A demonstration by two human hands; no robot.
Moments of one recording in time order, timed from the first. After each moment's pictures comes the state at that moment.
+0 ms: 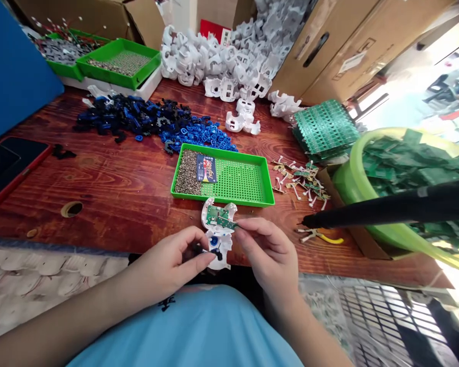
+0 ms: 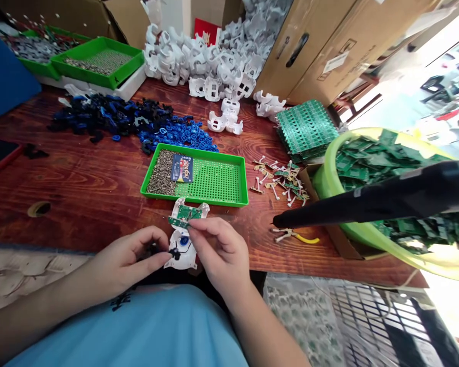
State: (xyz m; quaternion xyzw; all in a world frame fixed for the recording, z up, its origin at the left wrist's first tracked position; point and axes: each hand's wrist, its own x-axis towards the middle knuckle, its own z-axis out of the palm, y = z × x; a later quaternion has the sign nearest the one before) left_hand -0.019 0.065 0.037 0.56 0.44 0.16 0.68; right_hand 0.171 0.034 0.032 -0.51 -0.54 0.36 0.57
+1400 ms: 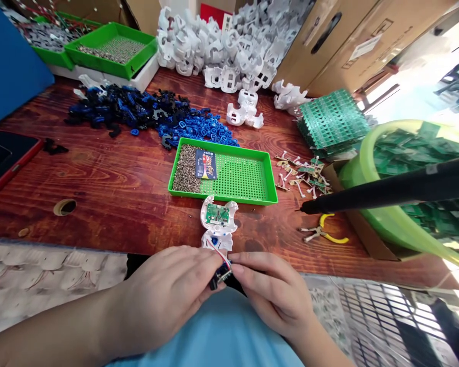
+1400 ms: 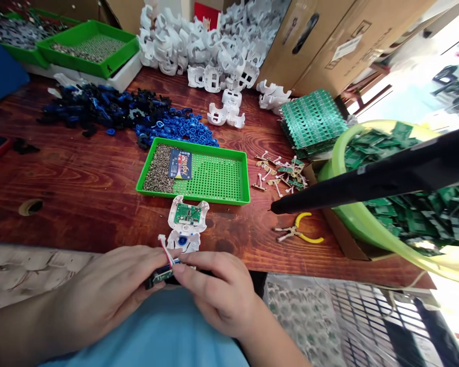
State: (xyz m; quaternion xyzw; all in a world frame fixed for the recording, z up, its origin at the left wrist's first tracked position) left_hand -0.018 0.048 0.047 0.92 0.27 0.22 0.20; right_hand 0.196 0.010 0.038 -0.39 -0.80 0.18 0.42
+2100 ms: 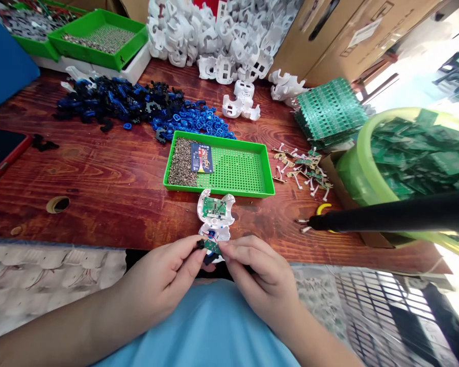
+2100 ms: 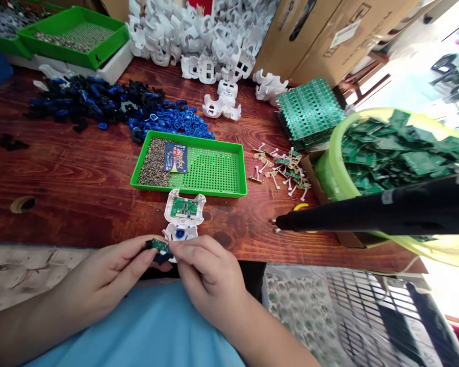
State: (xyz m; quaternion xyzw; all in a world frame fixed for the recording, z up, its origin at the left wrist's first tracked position) left_hand -0.014 0.045 0.043 0.61 0.42 0.16 0.65; right_hand 0.173 0.009 0.040 -0.47 -0.70 0.29 0.44
